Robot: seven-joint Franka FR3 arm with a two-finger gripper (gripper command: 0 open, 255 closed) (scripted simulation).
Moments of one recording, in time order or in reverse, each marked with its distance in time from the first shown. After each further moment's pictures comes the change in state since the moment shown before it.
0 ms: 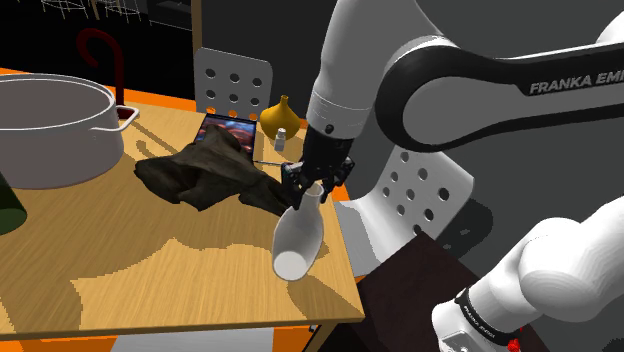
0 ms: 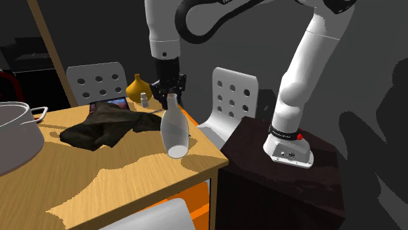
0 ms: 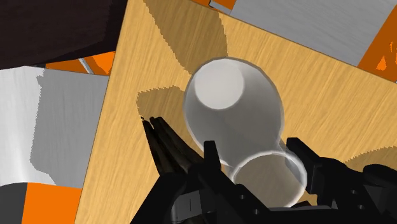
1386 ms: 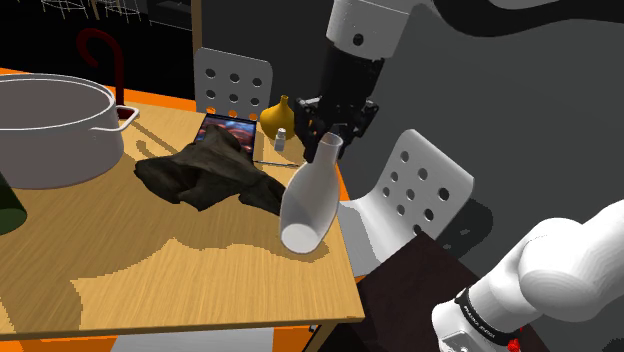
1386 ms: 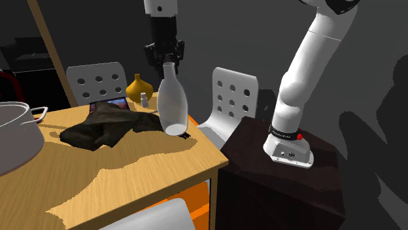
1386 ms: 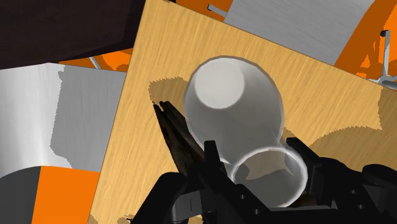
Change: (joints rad) arm -0.008 -0.032 -0.031 0.255 0.003 -0.283 -0.013
